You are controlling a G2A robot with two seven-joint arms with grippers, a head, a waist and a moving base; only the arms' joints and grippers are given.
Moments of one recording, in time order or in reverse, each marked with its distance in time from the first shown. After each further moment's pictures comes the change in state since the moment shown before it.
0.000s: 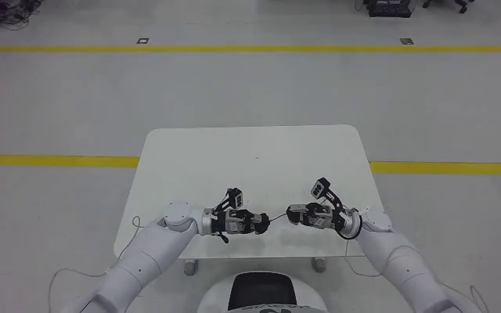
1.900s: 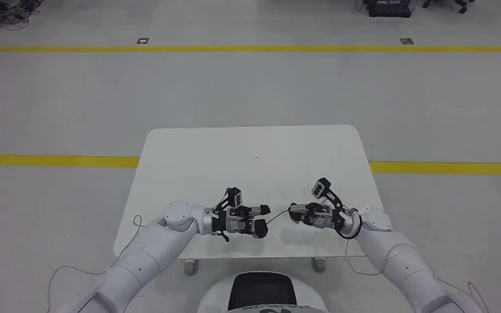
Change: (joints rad) left arm -0.016 0.007 0.032 0.014 -0.021 -0.006 0.043; right arm 0.028 -0.001 -0.036 0.051 0.029 -0.032 0.000
